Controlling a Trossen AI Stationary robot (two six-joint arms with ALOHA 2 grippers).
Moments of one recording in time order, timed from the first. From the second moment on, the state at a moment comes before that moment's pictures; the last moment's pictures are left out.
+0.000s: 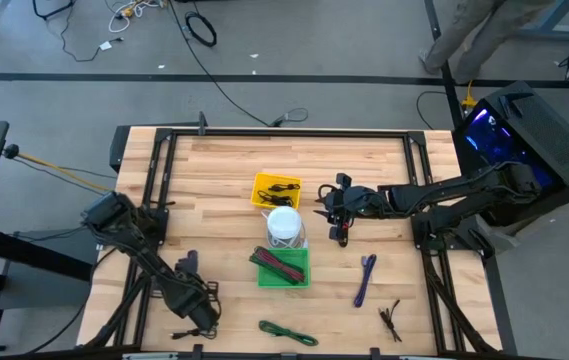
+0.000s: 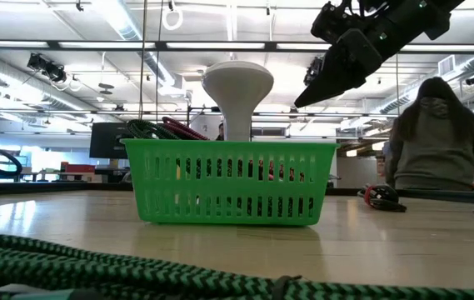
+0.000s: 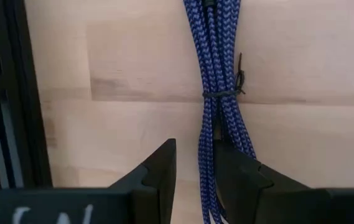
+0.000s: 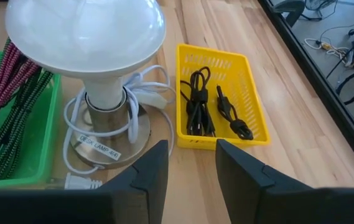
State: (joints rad) left arm -0.80 1.86 1.04 -0.99 0.03 -2.32; right arm 0.06 1.30 0.74 -0.07 0.27 -0.04
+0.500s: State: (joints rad) left arm -0.80 1.86 1.04 -0.95 -0.04 -2.26; right arm 0.06 1.30 0.74 -0.06 0.27 -0.03
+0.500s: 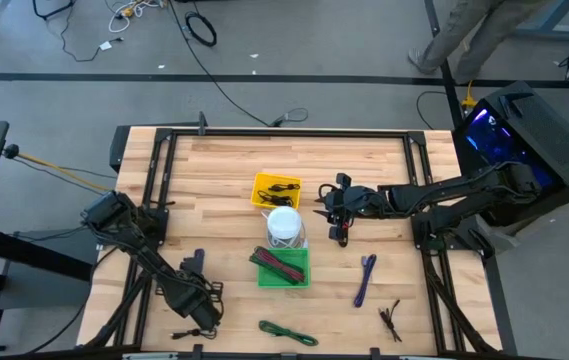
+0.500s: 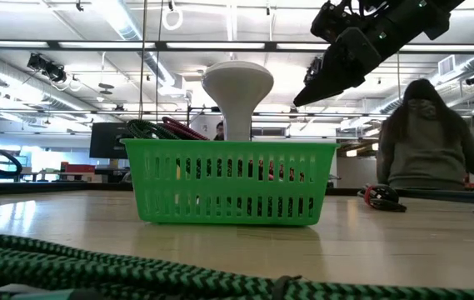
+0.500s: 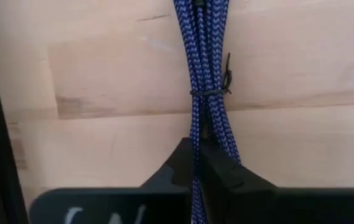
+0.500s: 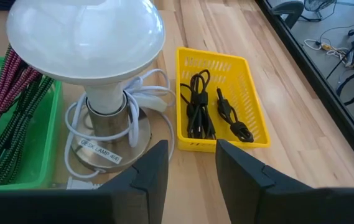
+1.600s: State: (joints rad) left arm -0.39 1.87 1.75 -1.46 -0.30 -0.28; right arm 0.06 1.30 0.75 -0.07 0.27 0.02
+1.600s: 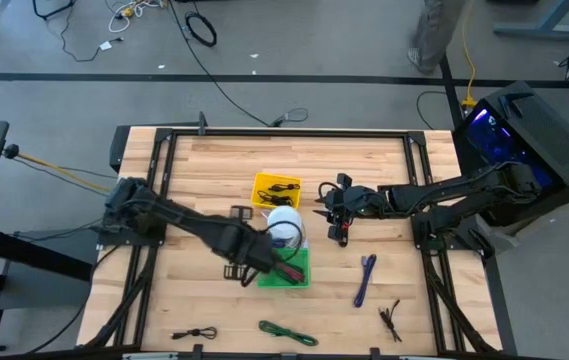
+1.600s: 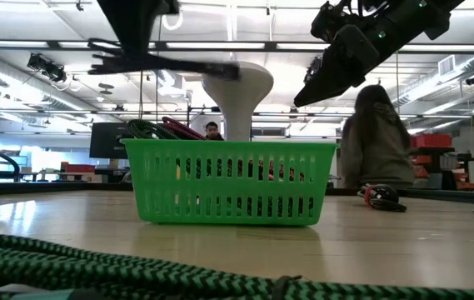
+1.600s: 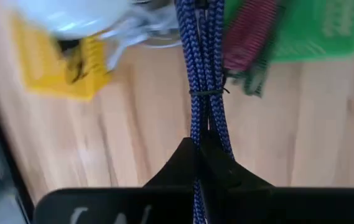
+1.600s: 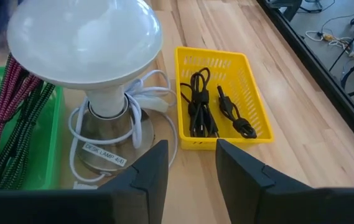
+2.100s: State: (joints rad) left arm -0.38 1.93 1.75 -1.31 -0.22 -0.04; right arm 0.05 1.30 0.75 -0.04 0.27 0.03
